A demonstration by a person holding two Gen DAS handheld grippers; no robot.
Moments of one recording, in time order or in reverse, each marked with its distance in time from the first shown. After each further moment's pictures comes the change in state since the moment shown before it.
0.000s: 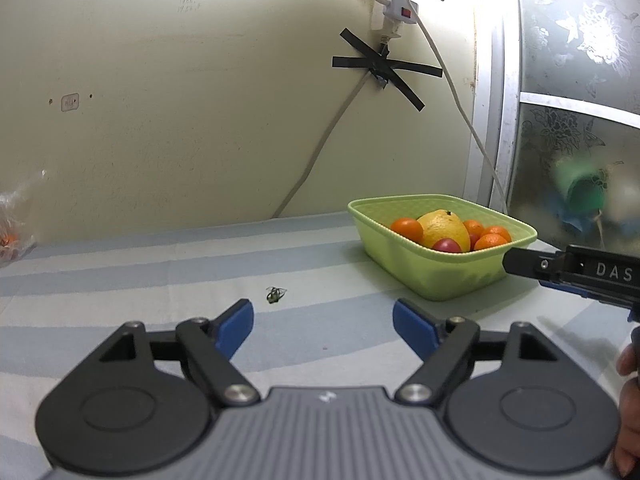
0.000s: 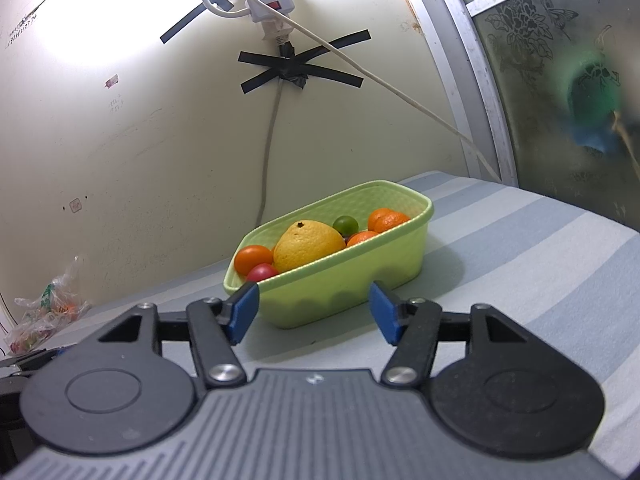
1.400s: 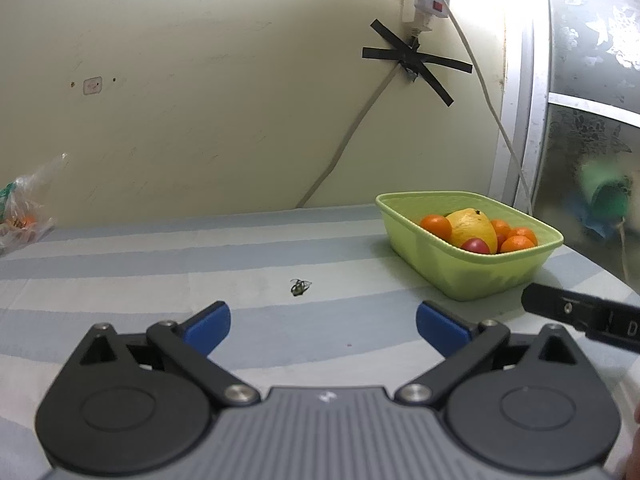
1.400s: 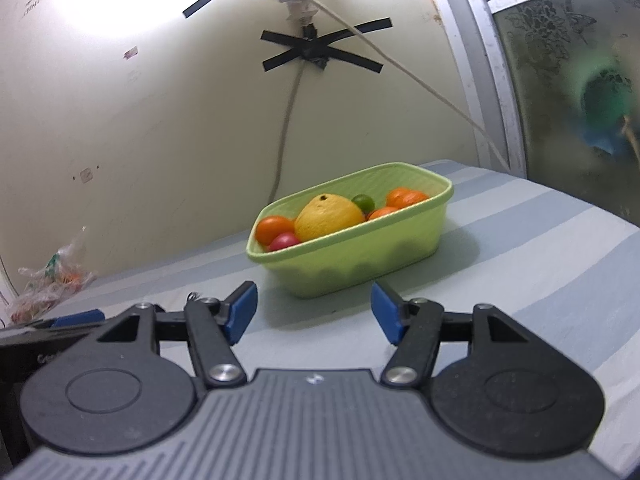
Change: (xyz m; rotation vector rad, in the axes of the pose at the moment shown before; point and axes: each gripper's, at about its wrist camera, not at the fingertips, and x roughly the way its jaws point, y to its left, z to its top) left arm 0.007 0.005 0.002 -0.048 0.034 0.068; right arm -0.007 0.020 -0.012 -0.063 0.058 0.010
